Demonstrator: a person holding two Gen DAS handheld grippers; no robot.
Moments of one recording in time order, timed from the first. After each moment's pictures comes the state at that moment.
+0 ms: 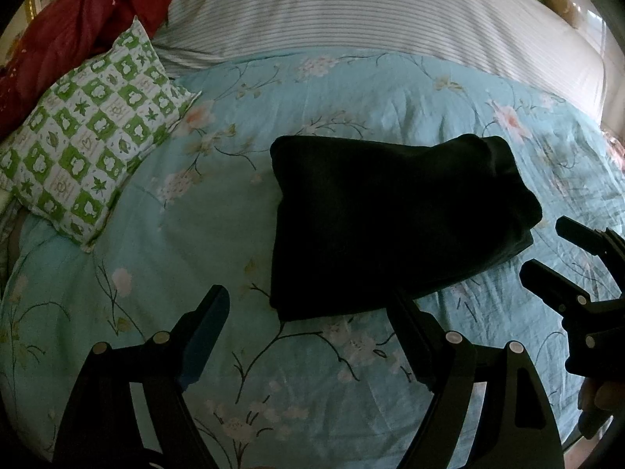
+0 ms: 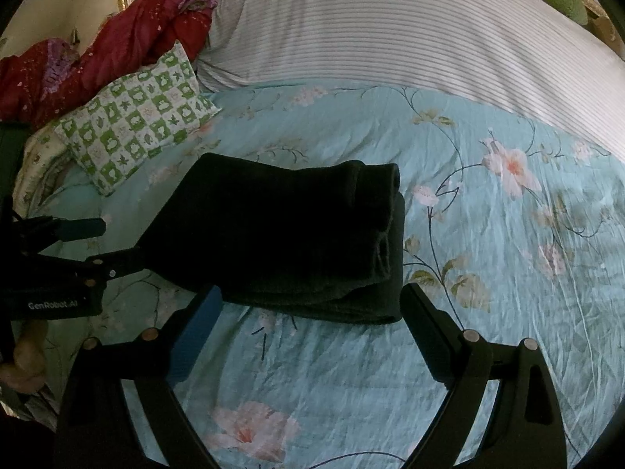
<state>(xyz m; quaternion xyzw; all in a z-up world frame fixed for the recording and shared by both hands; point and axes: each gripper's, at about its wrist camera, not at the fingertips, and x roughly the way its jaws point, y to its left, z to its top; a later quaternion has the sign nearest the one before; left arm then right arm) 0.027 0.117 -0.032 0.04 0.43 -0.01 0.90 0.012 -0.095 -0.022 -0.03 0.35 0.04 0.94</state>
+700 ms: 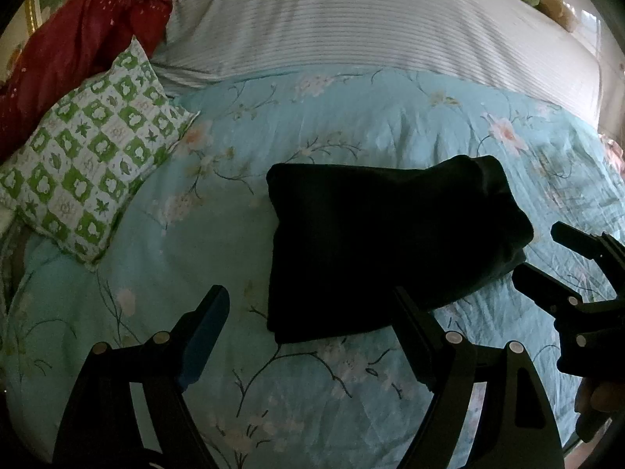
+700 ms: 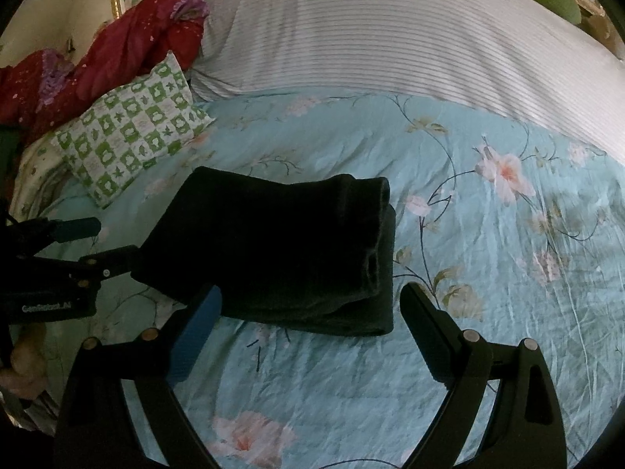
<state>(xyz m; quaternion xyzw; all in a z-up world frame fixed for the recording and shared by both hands) 0.030 0.109 -0.017 0.04 0.41 -0.01 0.91 0.016 -0.099 -0.013 -0.02 0.34 0.04 0.94</state>
